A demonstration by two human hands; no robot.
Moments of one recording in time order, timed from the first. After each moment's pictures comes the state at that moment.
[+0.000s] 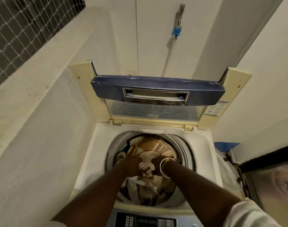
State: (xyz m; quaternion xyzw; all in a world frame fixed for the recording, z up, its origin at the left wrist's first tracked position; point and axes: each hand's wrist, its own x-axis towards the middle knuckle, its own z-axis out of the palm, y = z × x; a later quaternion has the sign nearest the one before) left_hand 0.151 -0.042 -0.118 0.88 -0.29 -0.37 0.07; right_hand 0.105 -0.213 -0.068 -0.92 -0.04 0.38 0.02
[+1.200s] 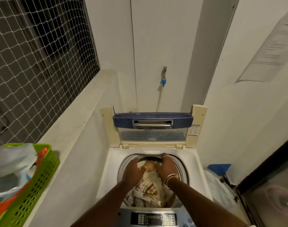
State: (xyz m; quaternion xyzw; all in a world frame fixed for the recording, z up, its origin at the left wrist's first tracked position) left_hand 0.097 -0.020 0.007 0.91 -0.13 -0.16 0.37; right_hand 0.035 -0.184 0.042 -0.91 0.24 -0.04 0.34
